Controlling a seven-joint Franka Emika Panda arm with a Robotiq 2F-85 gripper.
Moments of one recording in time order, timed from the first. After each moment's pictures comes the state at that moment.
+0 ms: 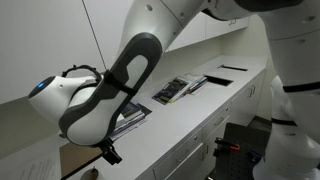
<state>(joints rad) 0.25 0.38 0.24 -1.92 -0.37 2.12 -0.45</state>
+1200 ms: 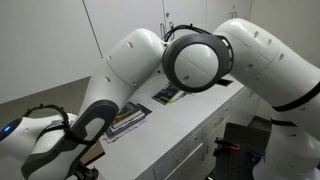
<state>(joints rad) 0.35 0.89 0.23 -1.31 -0.47 2.04 -0.67</state>
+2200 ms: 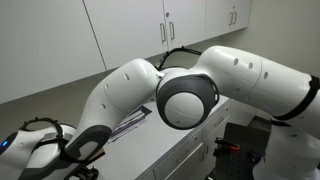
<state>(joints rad) 0.42 1.12 0.16 -0.99 -0.47 1.88 -0.77</state>
